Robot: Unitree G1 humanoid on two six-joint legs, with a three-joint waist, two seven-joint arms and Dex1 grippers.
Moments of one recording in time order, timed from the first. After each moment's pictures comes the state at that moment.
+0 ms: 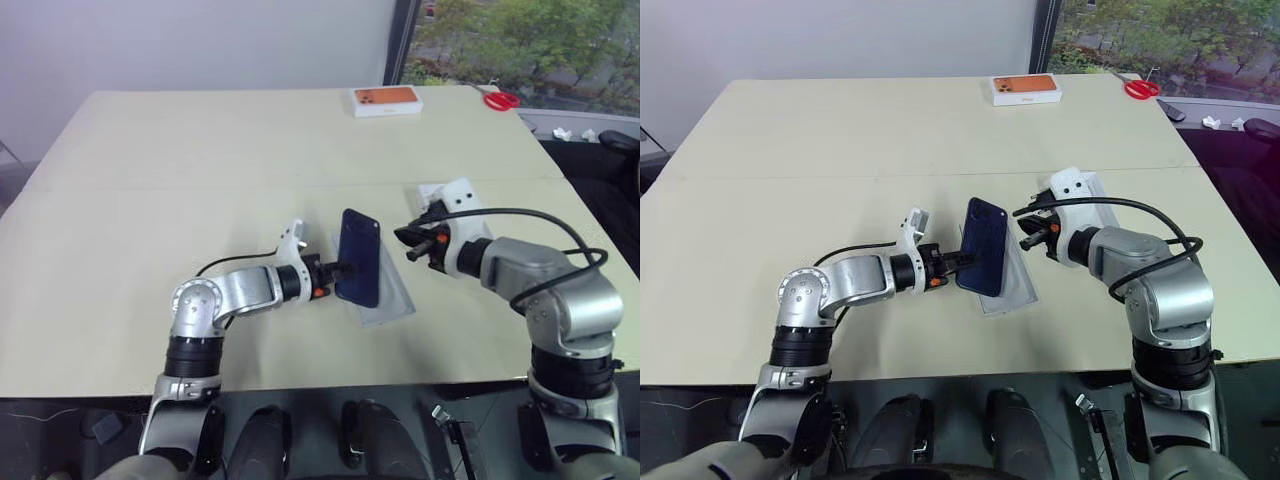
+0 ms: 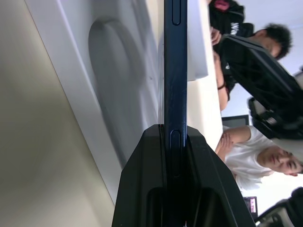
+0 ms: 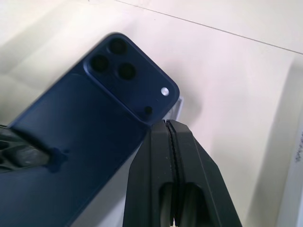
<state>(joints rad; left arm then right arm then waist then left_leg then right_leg) -0.54 0.08 0.08 0.06 -1.58 1.21 0.47 -0.50 -0.49 -0.13 -0.46 0.36 1.26 0.51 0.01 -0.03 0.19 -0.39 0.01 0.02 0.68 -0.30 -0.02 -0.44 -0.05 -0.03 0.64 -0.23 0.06</state>
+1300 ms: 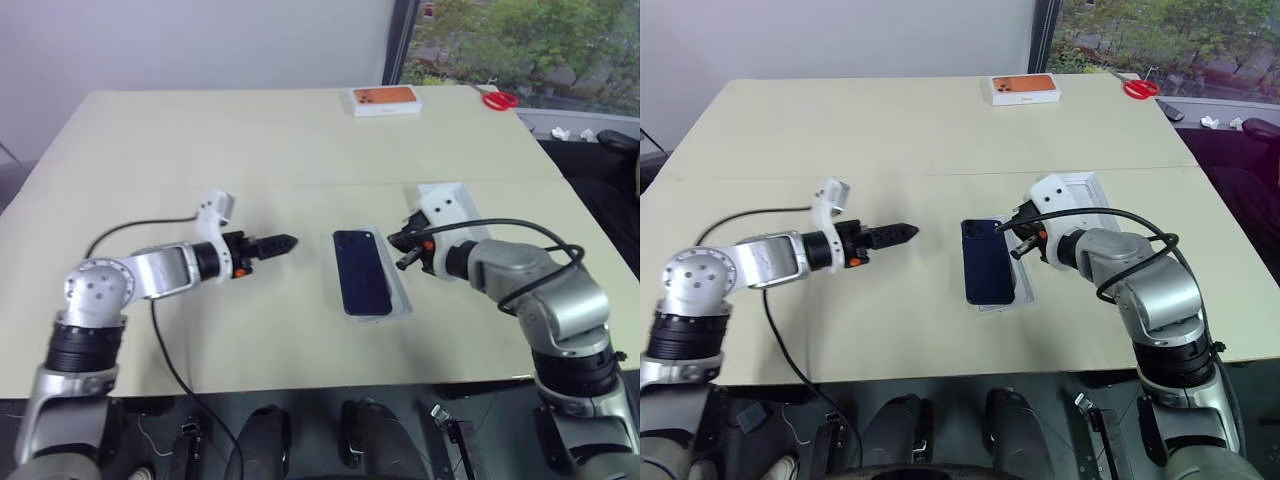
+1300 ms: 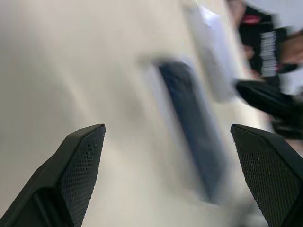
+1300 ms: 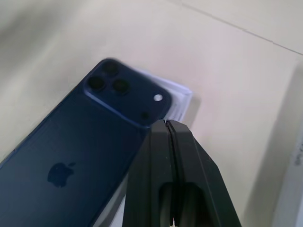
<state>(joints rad) -0.53 0.70 0.05 -0.08 -1.41 1.09 -0.01 -0.51 -0.57 0.05 -0.45 0.38 1.19 0.45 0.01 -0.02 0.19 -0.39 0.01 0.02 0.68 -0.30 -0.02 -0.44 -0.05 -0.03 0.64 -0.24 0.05</state>
